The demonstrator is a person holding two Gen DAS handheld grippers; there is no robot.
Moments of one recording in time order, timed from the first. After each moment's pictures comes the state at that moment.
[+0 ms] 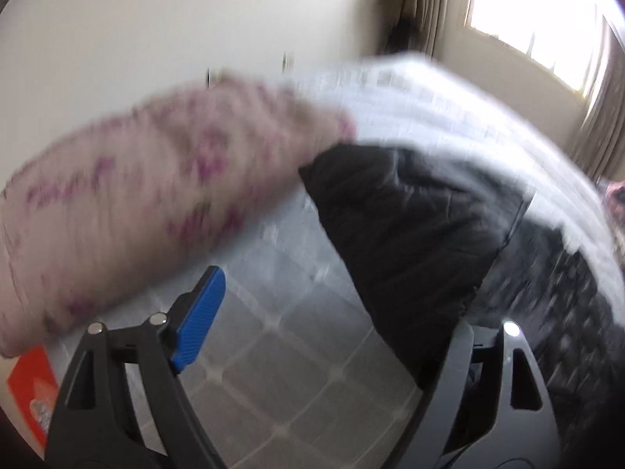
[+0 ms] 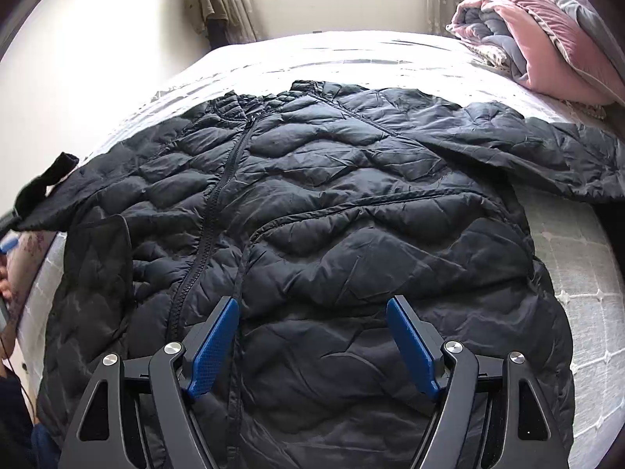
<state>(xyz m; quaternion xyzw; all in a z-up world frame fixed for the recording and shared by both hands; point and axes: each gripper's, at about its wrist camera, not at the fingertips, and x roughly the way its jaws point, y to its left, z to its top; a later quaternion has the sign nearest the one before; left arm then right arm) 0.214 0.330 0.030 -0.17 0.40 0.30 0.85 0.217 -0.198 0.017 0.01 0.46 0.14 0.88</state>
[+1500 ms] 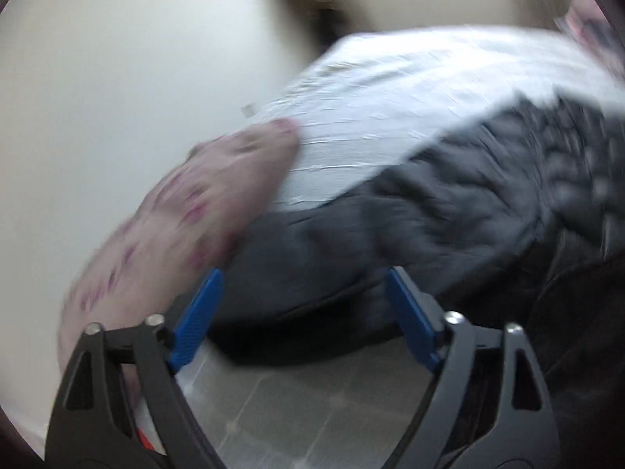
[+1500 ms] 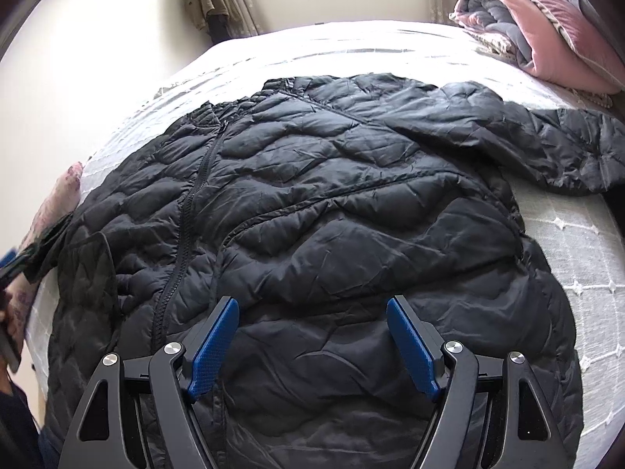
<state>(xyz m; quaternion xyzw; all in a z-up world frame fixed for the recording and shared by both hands) 0.217 0.228 0.030 0.13 0.40 0.27 0.87 0.224 -0.208 0.009 0.03 0.47 0.14 0.87</state>
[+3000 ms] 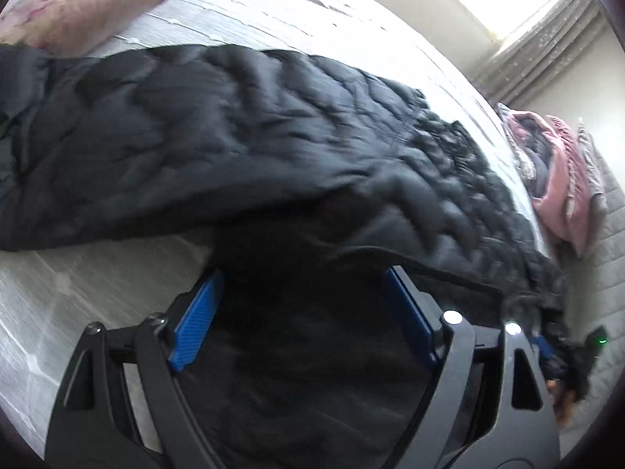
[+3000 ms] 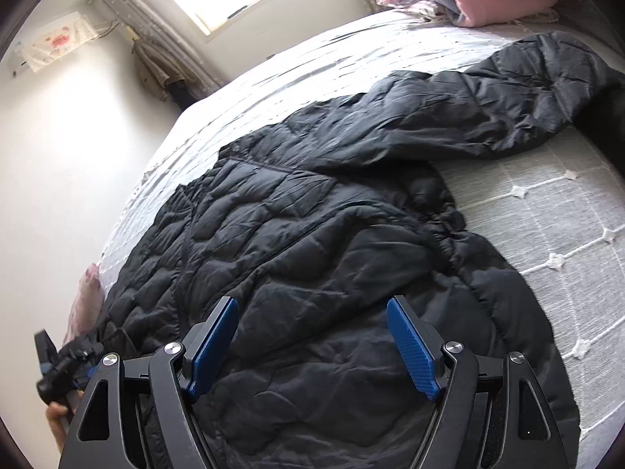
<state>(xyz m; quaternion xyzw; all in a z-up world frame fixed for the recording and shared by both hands) 0.212 0.216 -0.024 -0.27 0.47 0.05 0.84 0.242 -0.299 0.017 0.21 0.45 0.11 0.86</state>
